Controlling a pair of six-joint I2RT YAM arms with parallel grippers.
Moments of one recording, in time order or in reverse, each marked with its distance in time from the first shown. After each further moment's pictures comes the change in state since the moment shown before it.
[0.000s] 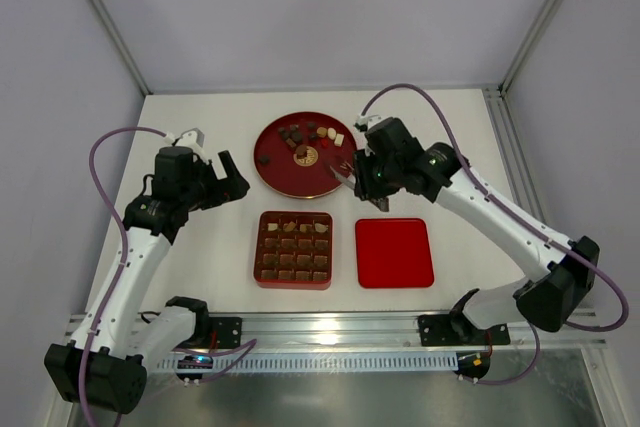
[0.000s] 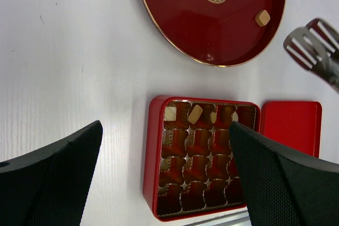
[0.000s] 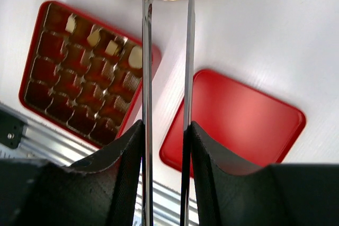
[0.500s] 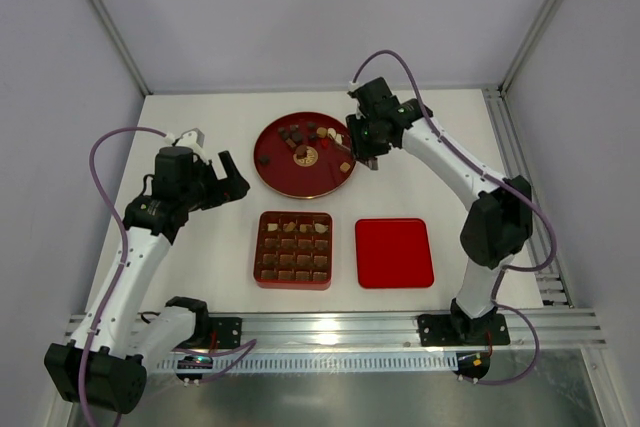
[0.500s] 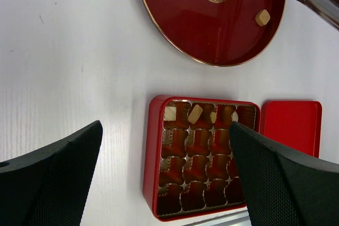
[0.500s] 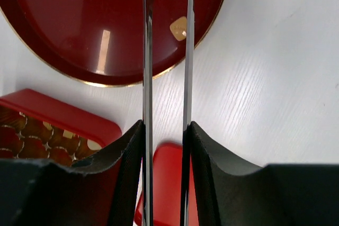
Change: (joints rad) left arm 0.000 0.003 0.000 0.000 0.002 0.000; right arm -0.225 0.426 0.317 0.029 -0.041 -0.129
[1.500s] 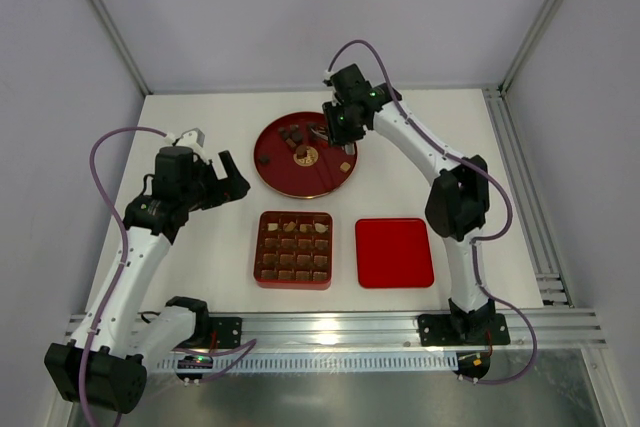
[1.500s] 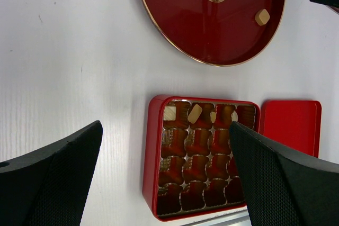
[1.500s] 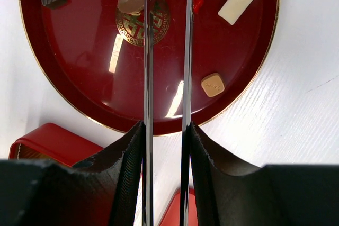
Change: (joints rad) left arm 0.000 0.000 0.000 0.000 0.003 0.000; right arm 0.020 0.349 0.400 -0.043 -0.057 -0.010
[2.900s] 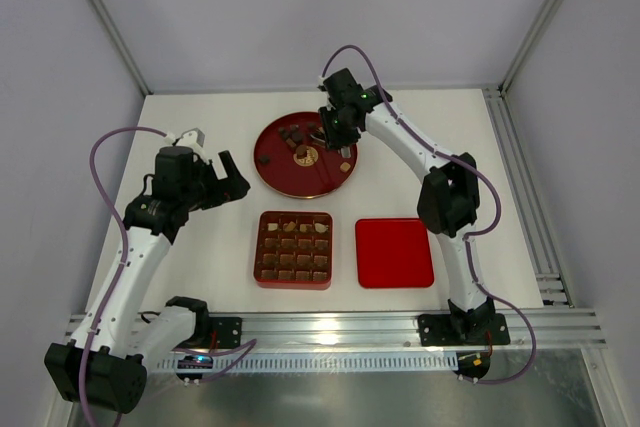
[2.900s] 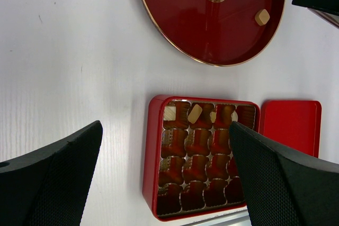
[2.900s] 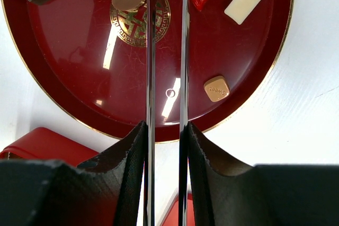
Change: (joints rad) left arm 0.000 0.000 0.000 0.000 0.000 0.000; right arm 0.016 0.077 0.059 -0.027 0.017 0.000
